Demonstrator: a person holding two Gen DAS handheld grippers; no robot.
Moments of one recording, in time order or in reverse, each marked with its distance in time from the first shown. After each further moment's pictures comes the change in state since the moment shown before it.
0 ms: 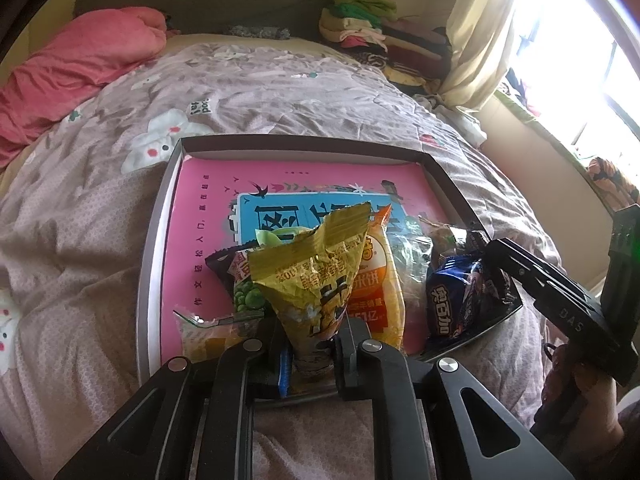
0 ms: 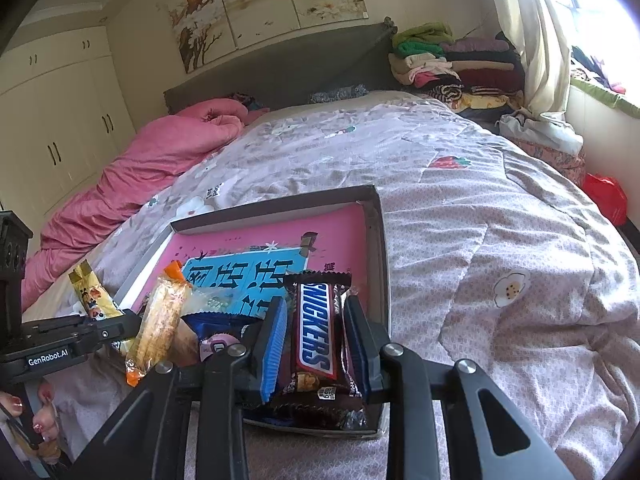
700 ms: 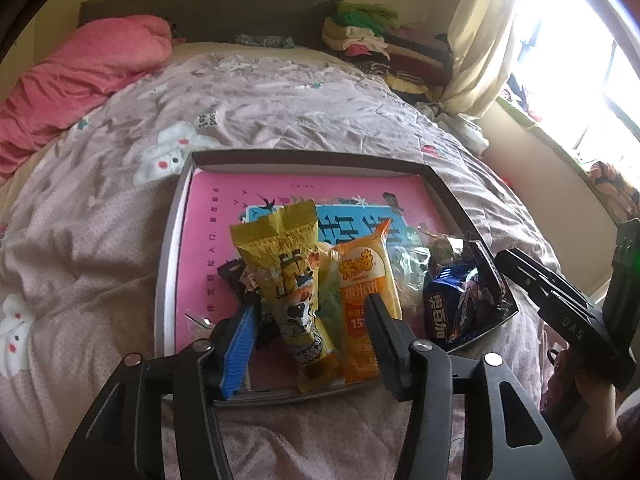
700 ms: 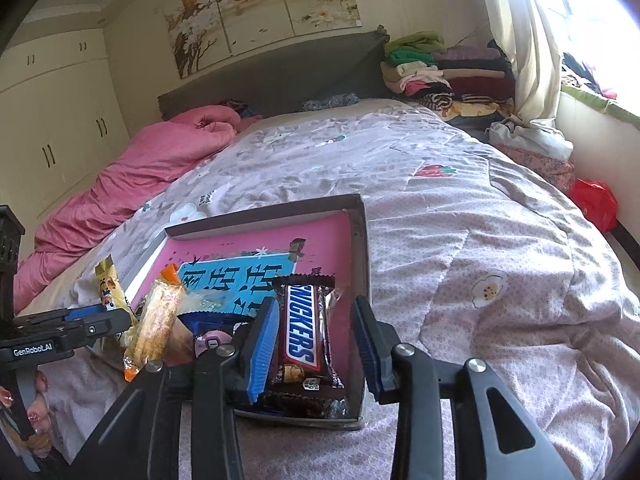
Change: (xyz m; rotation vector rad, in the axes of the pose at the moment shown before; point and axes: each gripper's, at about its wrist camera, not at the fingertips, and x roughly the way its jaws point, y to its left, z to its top) left arm -0.016 -0.002 0.003 0.002 -0.035 0.019; right arm -0.016 -0.003 0.000 0.005 -0.028 -0.034
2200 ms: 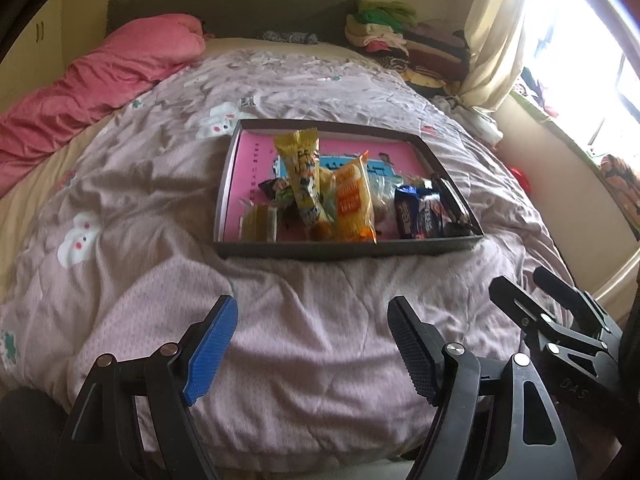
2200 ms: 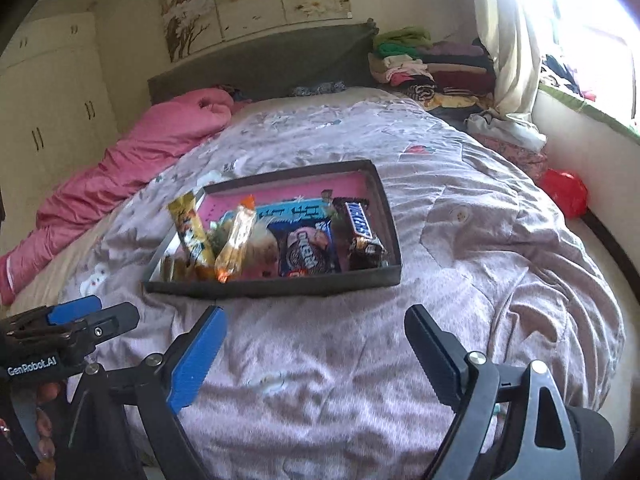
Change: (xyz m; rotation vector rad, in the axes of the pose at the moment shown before) left arm -0.098 -0.021 -0.078 -0.032 0.029 0.097; right arm -0.097 0.076 -0.054 -0.025 0.066 -0.105
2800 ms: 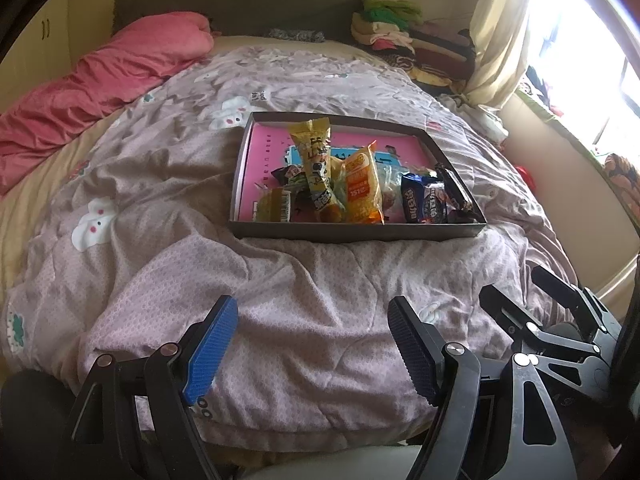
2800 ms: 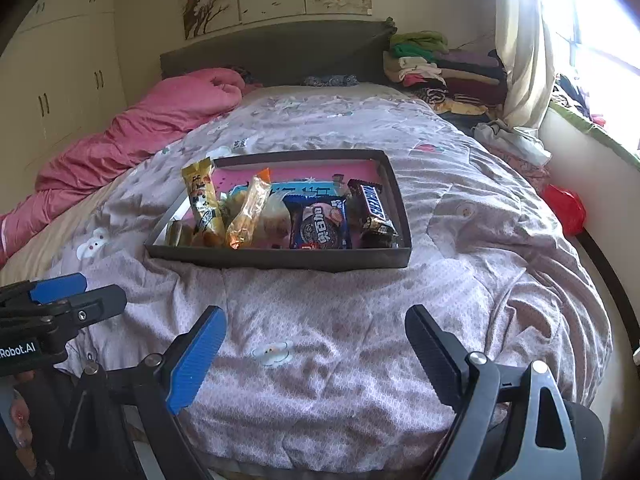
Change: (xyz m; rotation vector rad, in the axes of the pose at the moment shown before) left arm -0.011 0.006 -0.012 -0.011 0.007 0.023; right arm -0.002 0.015 -0.015 -0.084 0.033 -0.019
